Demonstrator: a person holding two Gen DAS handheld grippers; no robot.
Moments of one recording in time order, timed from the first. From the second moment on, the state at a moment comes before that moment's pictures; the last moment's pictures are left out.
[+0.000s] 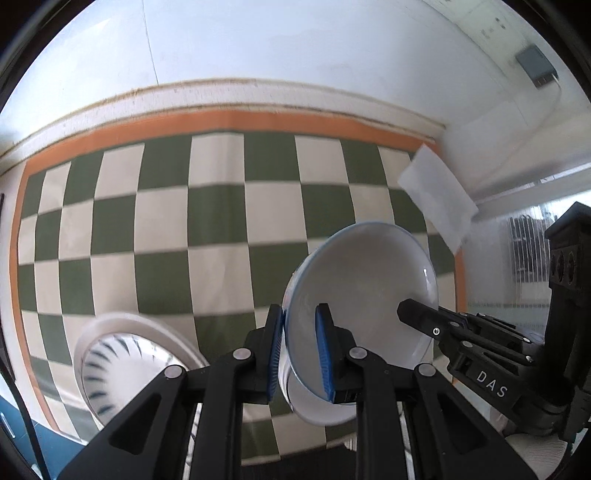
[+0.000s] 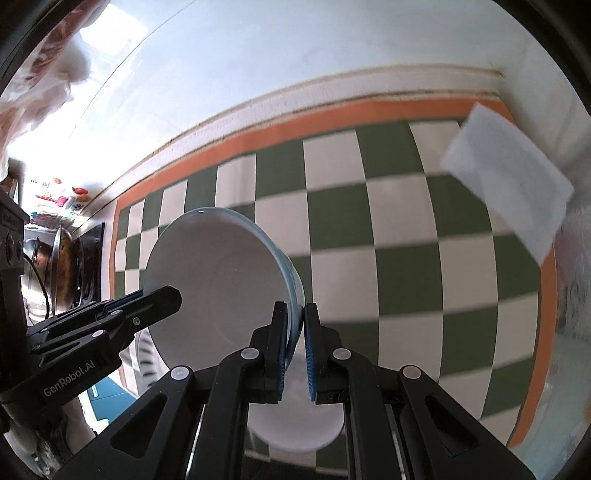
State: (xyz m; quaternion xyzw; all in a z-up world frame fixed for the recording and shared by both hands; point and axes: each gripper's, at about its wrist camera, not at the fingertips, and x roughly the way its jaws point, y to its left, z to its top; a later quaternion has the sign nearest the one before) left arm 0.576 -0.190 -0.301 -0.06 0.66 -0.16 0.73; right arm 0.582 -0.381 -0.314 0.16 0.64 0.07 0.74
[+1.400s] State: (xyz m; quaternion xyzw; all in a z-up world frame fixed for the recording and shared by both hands) left arm 0.502 -0.213 -0.324 0.03 0.68 -0.16 0.72; right arm 0.497 -0.388 -0.352 0.14 0.68 0.05 0.72
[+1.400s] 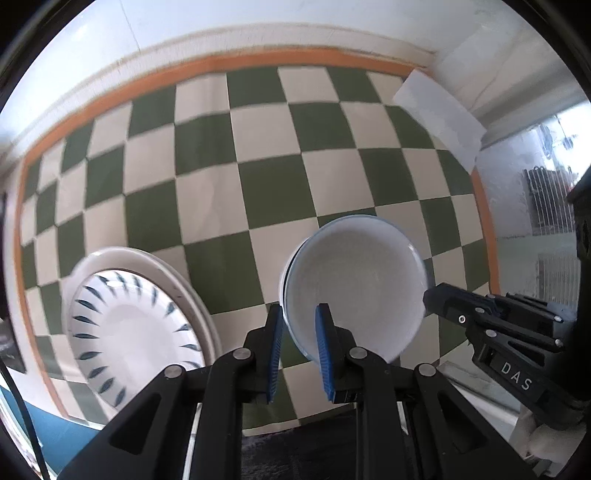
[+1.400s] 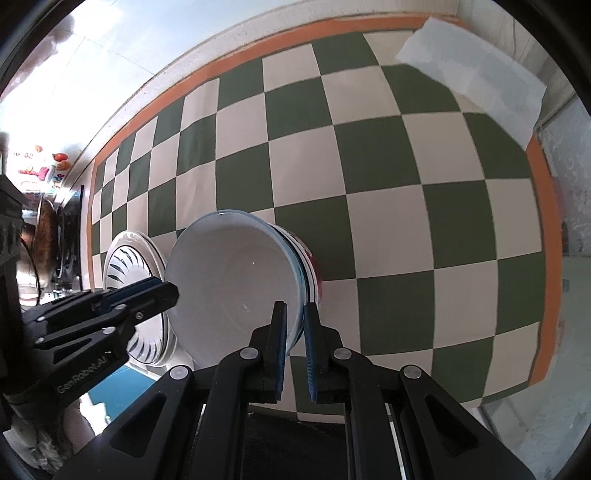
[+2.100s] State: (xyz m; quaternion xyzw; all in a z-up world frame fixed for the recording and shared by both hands) left arm 0.434 -0.187 -0.216 0.04 0.57 -0.20 0.79; right arm 0.402 -0.370 -0.204 0.09 0.56 0.05 0.82
